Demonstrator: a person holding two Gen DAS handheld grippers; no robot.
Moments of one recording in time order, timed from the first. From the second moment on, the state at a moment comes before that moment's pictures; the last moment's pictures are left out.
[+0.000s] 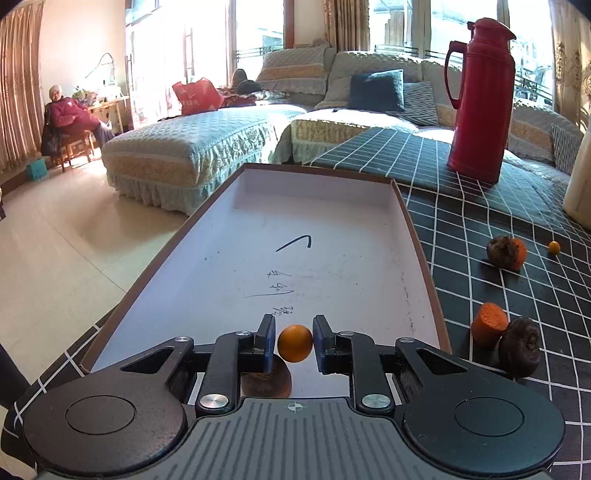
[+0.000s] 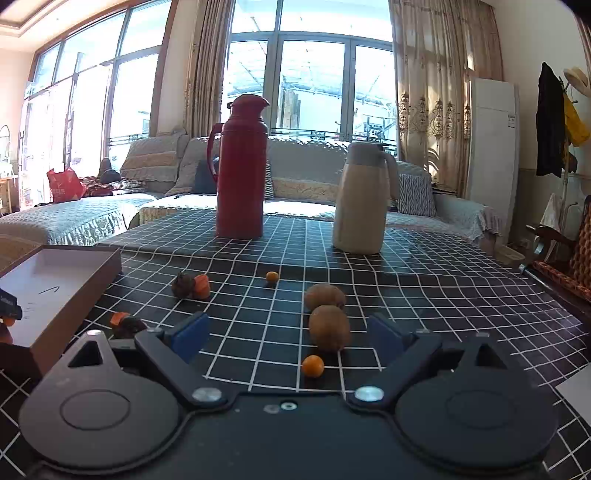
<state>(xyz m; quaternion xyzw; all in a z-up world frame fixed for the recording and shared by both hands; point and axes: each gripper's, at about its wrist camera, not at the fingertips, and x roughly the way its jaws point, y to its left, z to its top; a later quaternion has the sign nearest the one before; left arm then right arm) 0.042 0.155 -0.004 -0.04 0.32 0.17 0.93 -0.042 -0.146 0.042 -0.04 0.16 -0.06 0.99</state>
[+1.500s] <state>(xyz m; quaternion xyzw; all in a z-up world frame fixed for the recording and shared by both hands) -0.010 0.118 0.027 0.04 0.22 0.14 0.96 0.074 -0.181 -0.016 0.04 0.35 -0.13 0.93</state>
